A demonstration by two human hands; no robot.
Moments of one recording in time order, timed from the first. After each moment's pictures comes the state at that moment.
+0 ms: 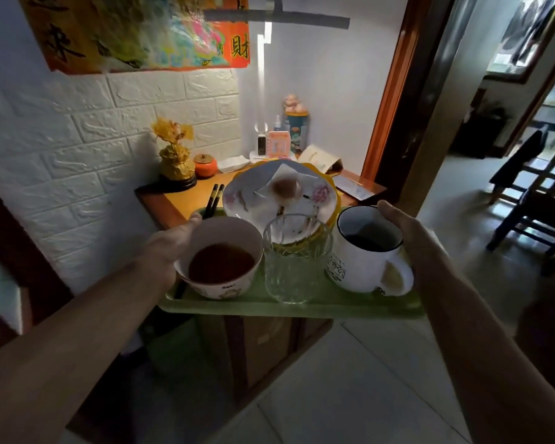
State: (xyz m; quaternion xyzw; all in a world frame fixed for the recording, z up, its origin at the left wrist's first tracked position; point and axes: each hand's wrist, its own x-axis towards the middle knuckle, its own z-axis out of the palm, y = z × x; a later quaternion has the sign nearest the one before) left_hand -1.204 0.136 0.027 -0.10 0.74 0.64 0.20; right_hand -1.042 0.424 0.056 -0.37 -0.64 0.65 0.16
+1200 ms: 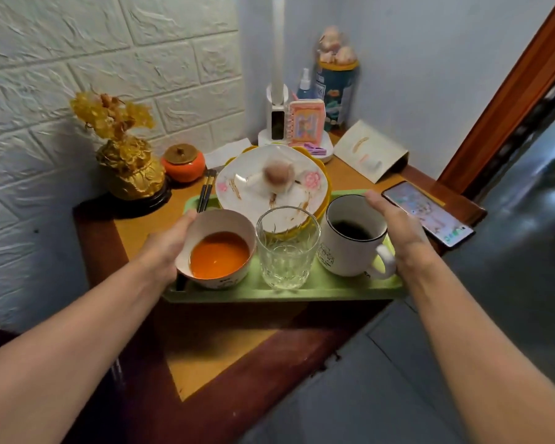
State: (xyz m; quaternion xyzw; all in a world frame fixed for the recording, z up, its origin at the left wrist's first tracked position) left_hand -1.484 0.259 -0.038 -0.21 0.74 0.61 0.17; right_hand -1.377 0.535 -0.021 -0.38 -0.63 0.67 0.12
